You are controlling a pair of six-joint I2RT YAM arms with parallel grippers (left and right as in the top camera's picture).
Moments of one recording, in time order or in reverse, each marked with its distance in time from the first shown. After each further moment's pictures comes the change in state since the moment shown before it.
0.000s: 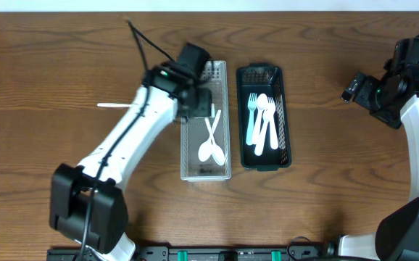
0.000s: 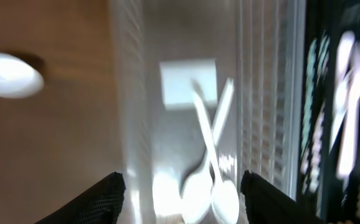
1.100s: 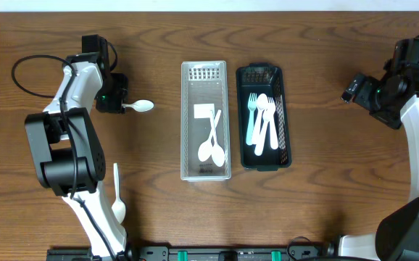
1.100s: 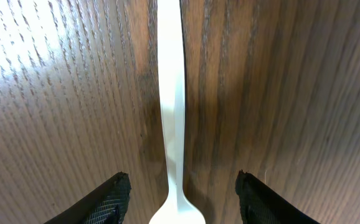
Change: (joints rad) left arm 0.526 0.367 0.056 0.113 0.048 -0.965; right arm 0.000 0.000 0.000 -0.008 0.000 0.000
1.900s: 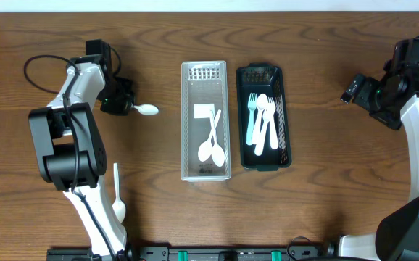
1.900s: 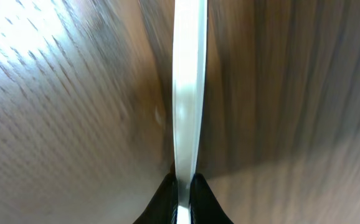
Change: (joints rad) left arm -0.004 0.046 0.005 -0.039 0.148 0.266; right arm 0.000 0.000 0.000 -0.006 0.000 0.000
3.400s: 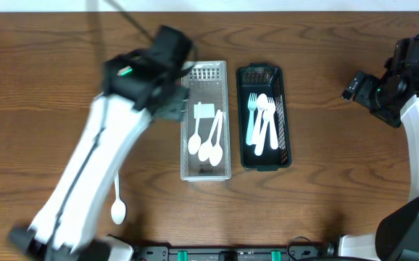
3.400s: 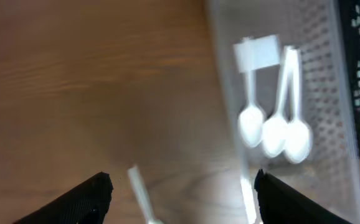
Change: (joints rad) left arm -0.530 -0.612 0.196 -0.557 -0.475 0.938; right arm 0.000 0.000 0.000 0.032 0.000 0.000
